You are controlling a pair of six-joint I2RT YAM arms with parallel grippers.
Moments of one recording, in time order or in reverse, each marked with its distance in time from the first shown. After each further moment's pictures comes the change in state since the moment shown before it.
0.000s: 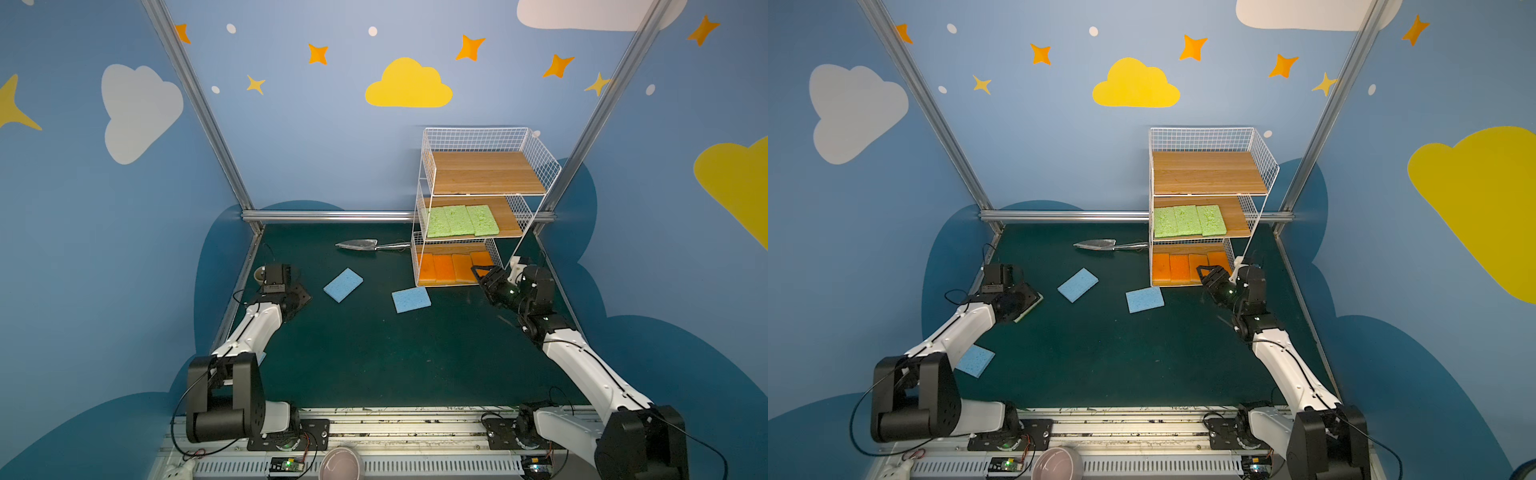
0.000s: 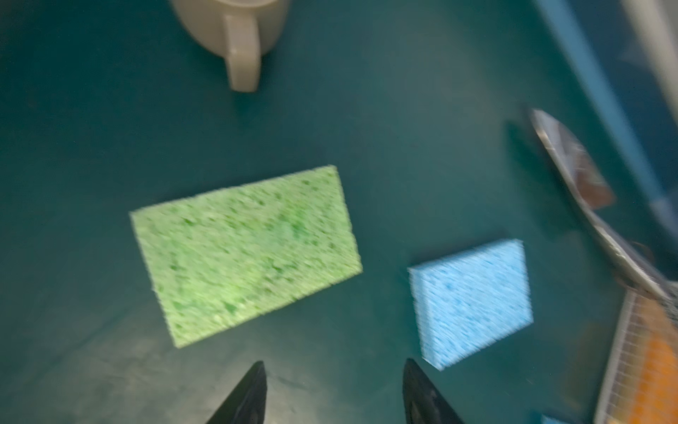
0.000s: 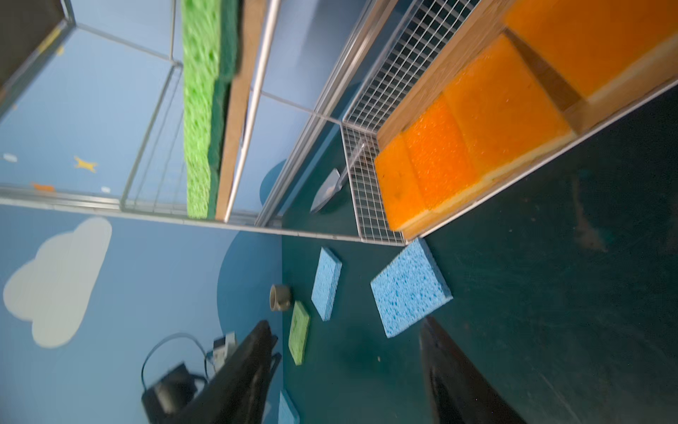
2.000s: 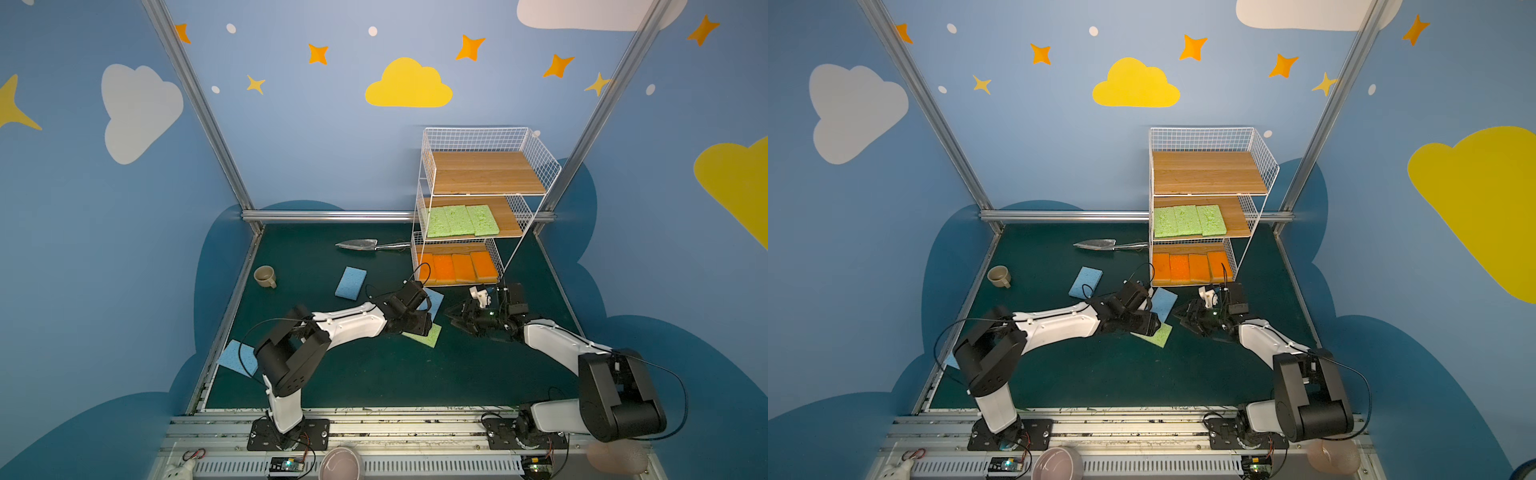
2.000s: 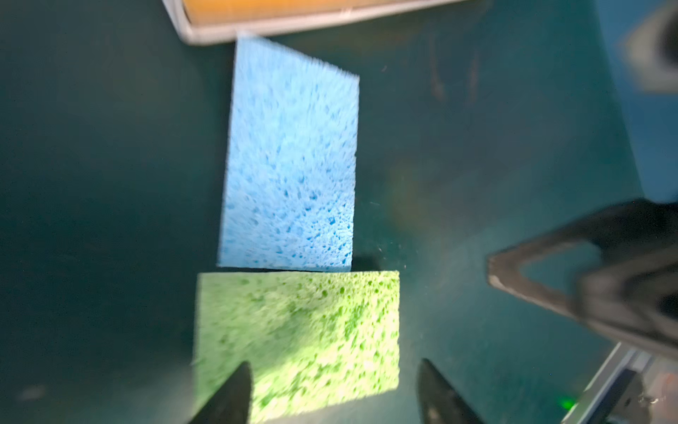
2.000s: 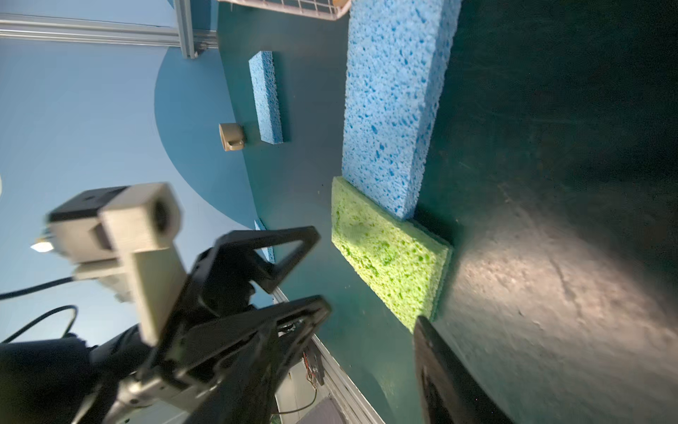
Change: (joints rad) left arm -0.951 0.251 0.220 0.138 0.068 0.081; right arm 0.031 0.277 -0.020 -0.190 -0.378 -0.221
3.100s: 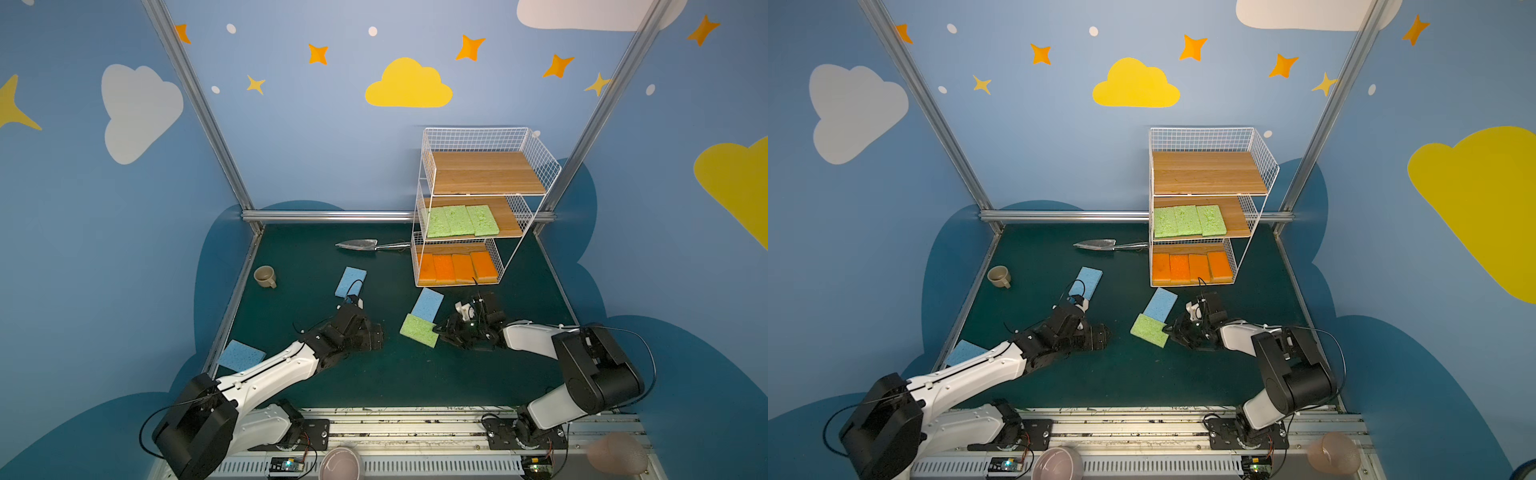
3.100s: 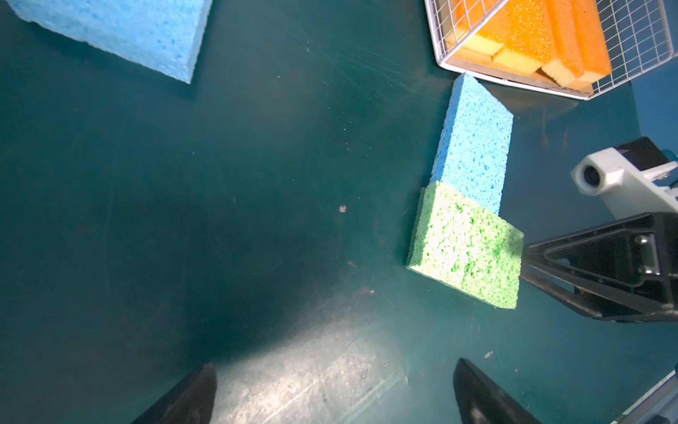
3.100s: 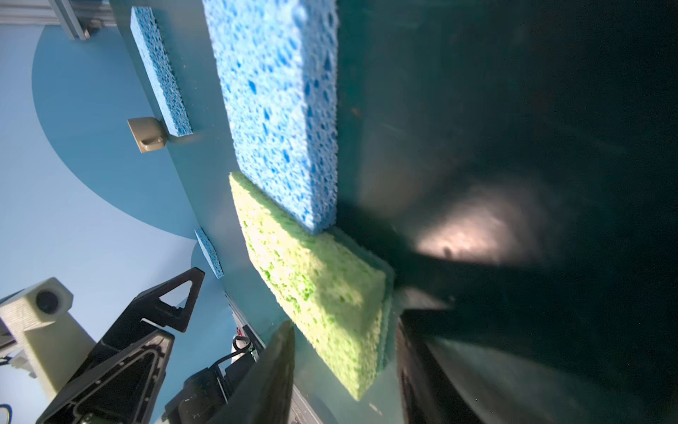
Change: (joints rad) left arm 0.163 -0.552 -0.548 0.024 -0.101 -0.123; right arm 0.182 0.195 -0.037 0.161 0.174 0.114
